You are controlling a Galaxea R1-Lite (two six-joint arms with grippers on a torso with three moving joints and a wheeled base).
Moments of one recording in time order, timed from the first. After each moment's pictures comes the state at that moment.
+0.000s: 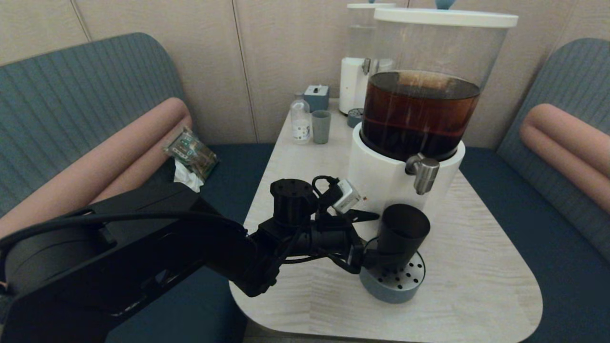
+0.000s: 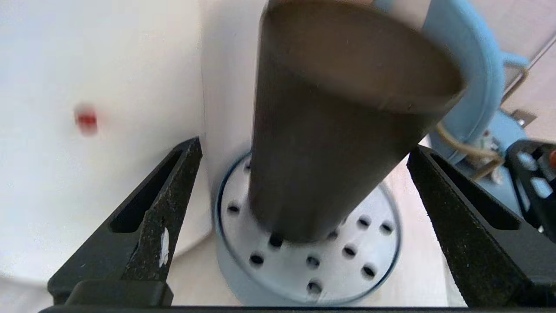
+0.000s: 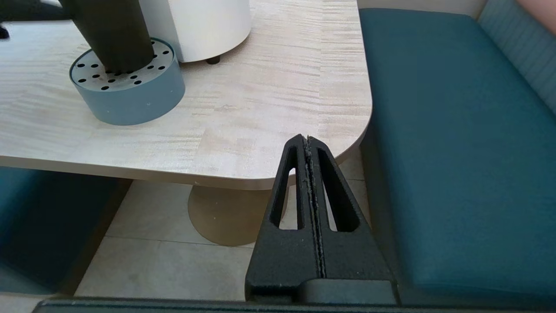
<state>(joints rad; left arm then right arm) -0.65 2.27 -1.16 -1.01 -0.70 0.06 0.00 0.00 -0.01 0.03 0.00 0.04</state>
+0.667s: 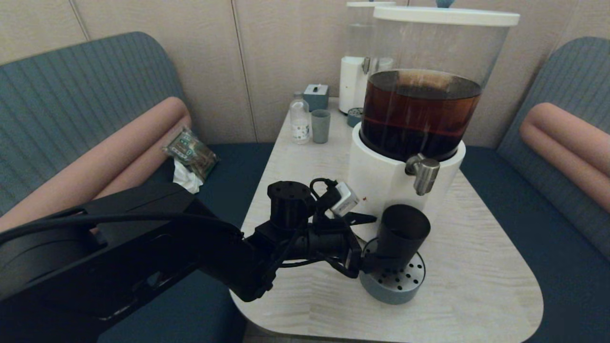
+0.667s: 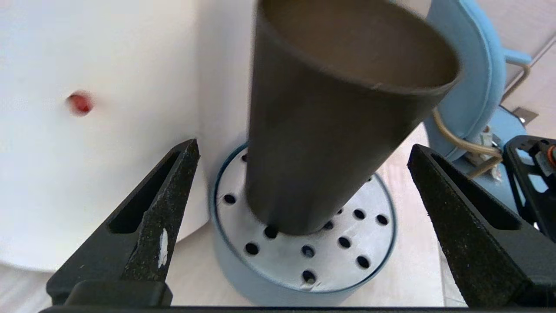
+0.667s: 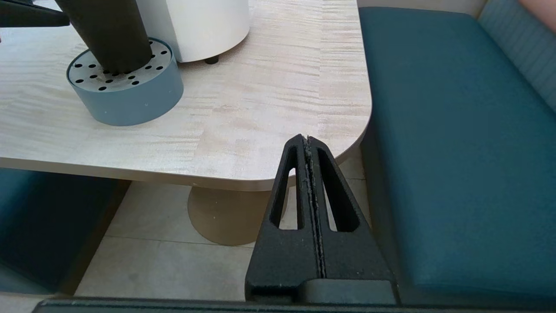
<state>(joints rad) -0.66 2.25 -1.12 -1.02 -0.70 0.07 0.00 0.00 -0.01 0.03 0.00 0.04</state>
